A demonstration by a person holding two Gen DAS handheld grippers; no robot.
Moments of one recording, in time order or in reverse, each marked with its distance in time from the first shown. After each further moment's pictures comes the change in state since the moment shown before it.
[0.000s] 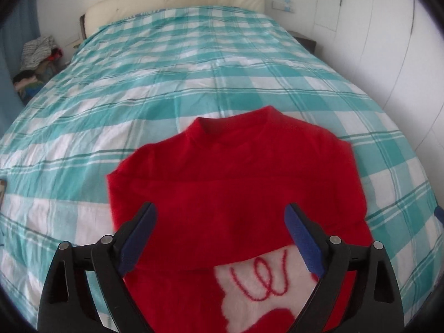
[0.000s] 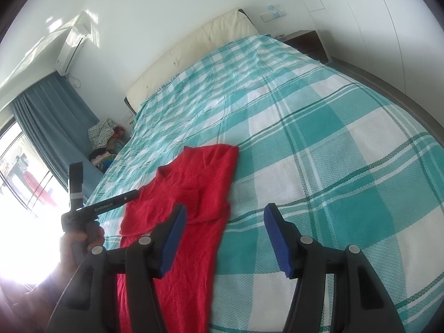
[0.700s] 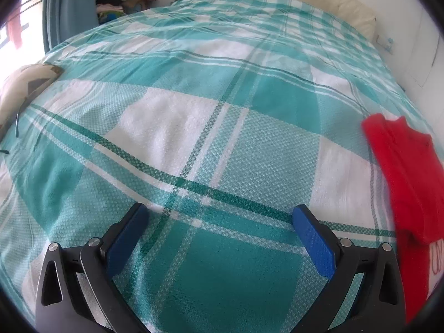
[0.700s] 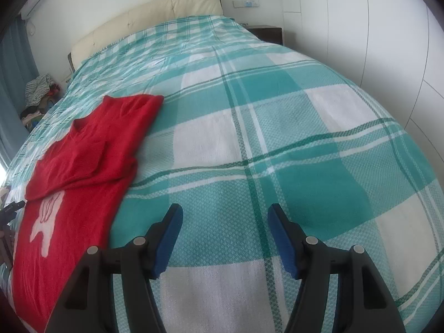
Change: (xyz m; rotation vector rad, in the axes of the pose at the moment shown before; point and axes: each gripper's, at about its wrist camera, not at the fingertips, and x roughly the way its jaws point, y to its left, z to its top) left arm 0.080 0.252 -0.107 -0.377 0.042 0.182; right arm 0.072 -0.028 -0.048 -0.137 0.095 -0.431
